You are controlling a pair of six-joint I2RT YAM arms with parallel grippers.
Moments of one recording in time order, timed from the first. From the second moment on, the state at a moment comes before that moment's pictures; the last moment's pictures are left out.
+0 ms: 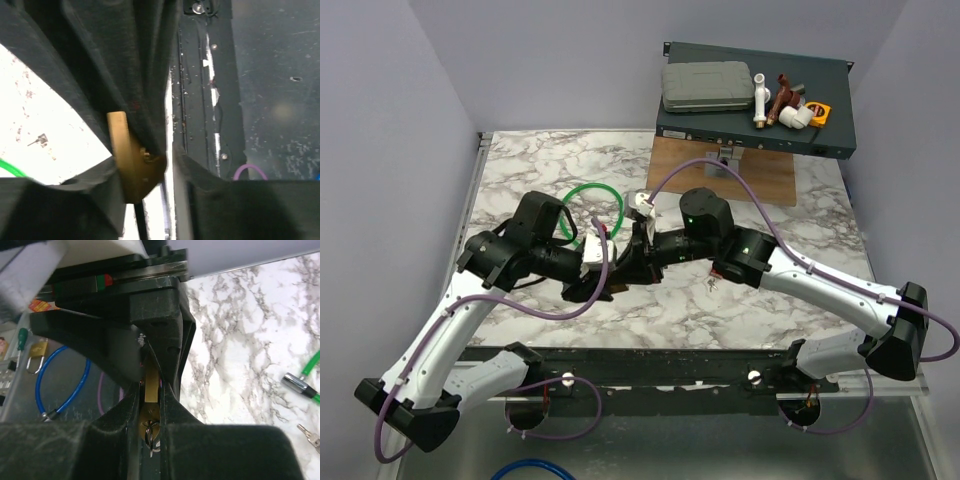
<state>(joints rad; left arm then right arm) -0.53 0.99 1.21 -1.14 0.92 0.74 1.00 1.35 1.22 -0.13 -0.61 0.10</state>
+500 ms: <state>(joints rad) -0.52 0.95 1.16 -1.05 0.89 0.65 1.01 1.34 1.22 -0.09 -0.61 0.12</state>
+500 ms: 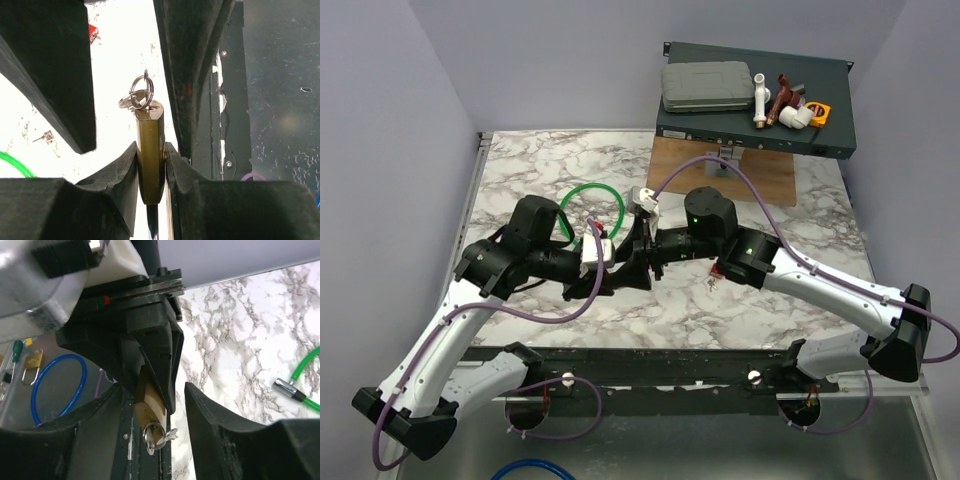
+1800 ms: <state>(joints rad) -0.51 1.02 1.24 -1.27 0.87 0.69 1.00 1.25 1.17 -0.25 -0.62 0.09</state>
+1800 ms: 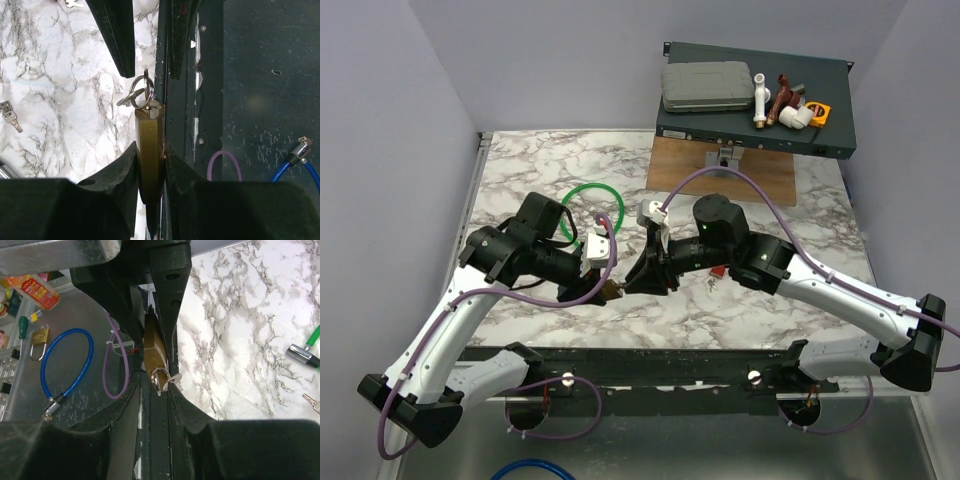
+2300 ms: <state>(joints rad) -0.51 1.02 1.27 -1.28 0.88 0.67 1.00 1.25 1.14 -0.15 -0.62 0.12</state>
